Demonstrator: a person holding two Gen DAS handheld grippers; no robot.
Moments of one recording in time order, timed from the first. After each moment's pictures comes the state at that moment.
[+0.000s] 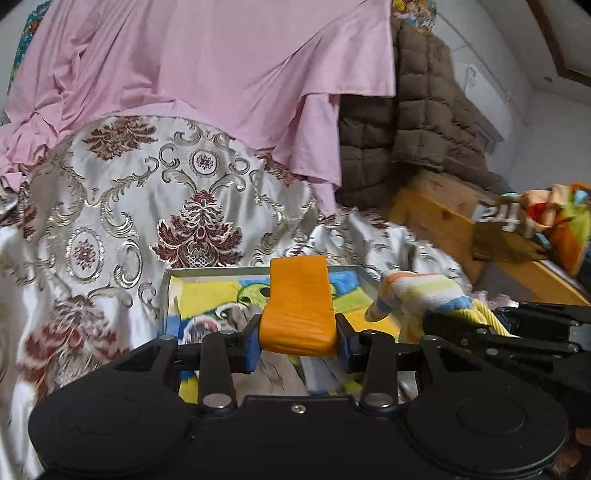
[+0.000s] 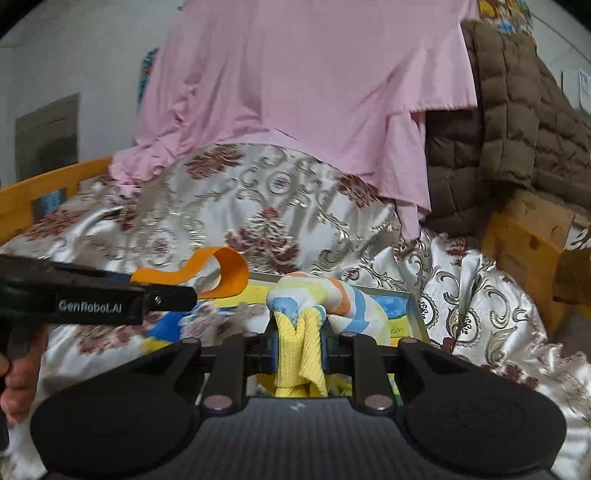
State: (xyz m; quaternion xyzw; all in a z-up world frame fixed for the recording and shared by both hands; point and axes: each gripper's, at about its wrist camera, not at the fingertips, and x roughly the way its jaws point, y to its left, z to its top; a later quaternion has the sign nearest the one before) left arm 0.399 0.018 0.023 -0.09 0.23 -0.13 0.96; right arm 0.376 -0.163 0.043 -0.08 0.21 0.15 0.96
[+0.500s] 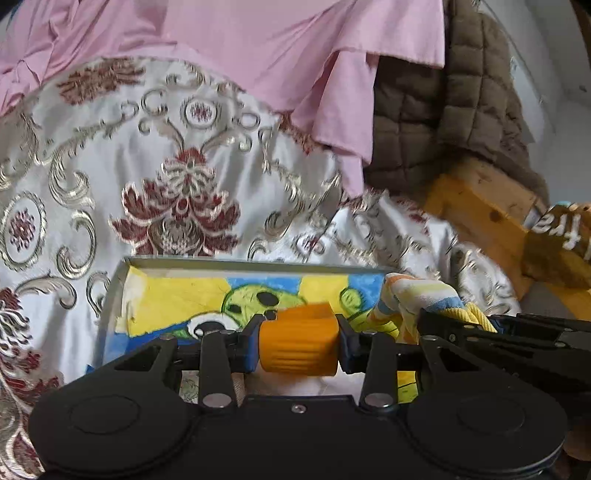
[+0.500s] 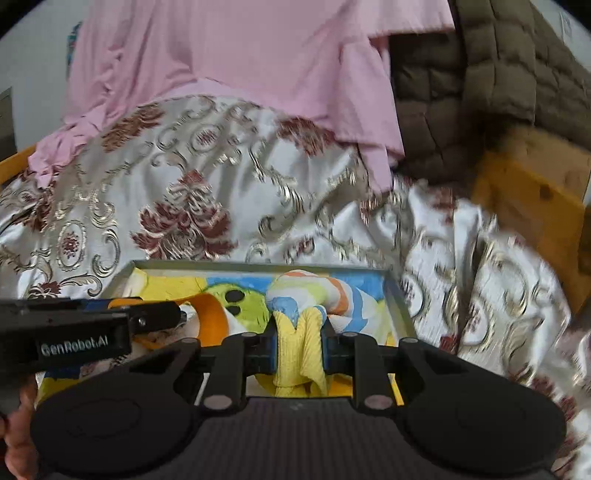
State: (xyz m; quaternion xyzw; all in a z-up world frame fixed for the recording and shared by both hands) left arm 0.526 -0.003 -0.026 -0.13 0.28 -0.11 0.95; right arm 0.508 -0.182 0.000 -0.04 0.29 0.09 0.95
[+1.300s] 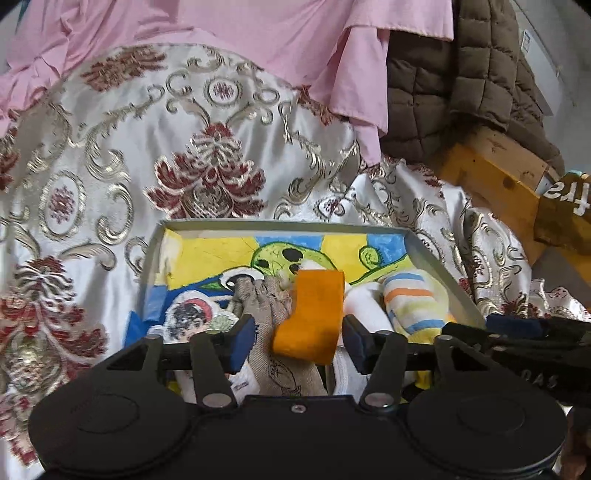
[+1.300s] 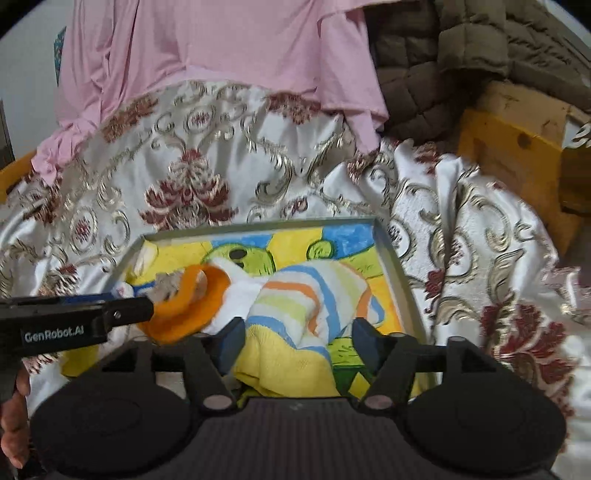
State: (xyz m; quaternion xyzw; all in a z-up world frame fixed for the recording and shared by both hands) left arm 0.478 0.002 -0.017 -0.10 0.31 -0.08 0.94; right arm 0.458 -0.203 0.005 -0.01 0.32 0.09 0.94
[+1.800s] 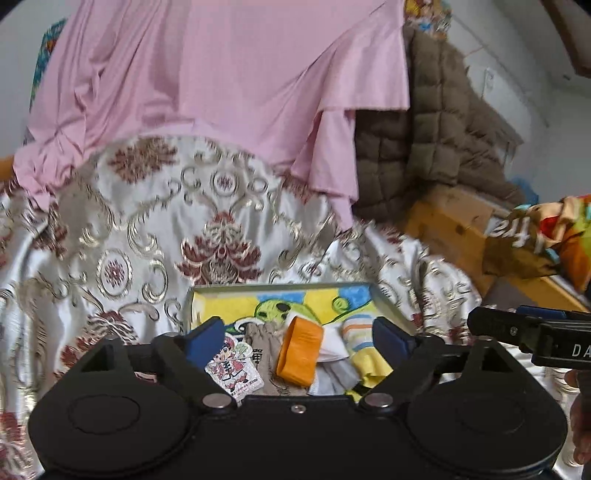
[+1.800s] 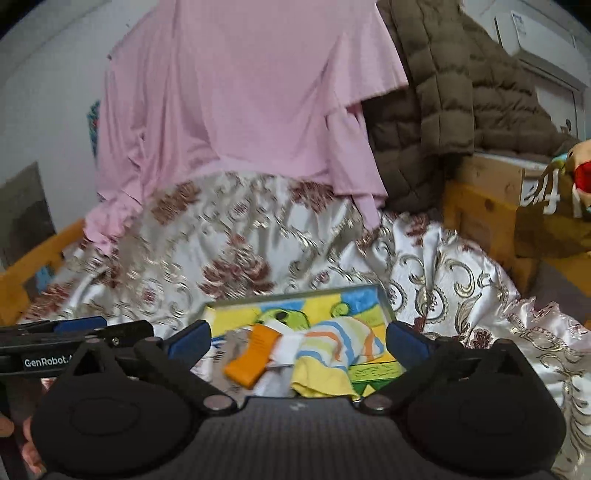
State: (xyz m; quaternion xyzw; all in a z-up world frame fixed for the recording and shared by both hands) left arm 0.357 0.012 0.072 -0.08 0.22 -0.08 0.97; right arm 0.341 -0.215 0.095 0.04 0.22 0.12 0.97
